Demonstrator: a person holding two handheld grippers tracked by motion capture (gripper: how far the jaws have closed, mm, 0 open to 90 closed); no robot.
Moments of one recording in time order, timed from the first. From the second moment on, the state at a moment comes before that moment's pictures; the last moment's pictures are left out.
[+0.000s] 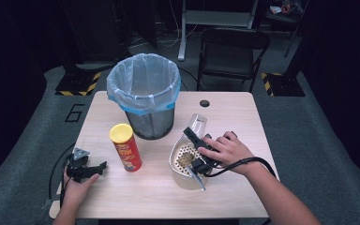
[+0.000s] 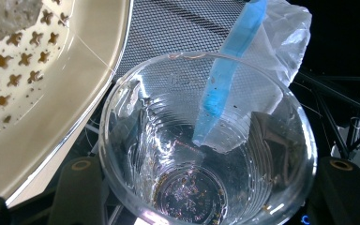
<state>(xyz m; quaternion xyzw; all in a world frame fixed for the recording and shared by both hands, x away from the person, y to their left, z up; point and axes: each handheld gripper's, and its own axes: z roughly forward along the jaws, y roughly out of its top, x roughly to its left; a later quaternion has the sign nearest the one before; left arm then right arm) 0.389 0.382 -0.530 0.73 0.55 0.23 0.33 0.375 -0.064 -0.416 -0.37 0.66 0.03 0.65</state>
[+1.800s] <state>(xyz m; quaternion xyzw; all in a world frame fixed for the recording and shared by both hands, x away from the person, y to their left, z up) 0.389 0.381 -0.531 0.73 0.55 0.24 0.33 0.400 -0.109 -0.361 0.27 0.72 0.56 0.29</state>
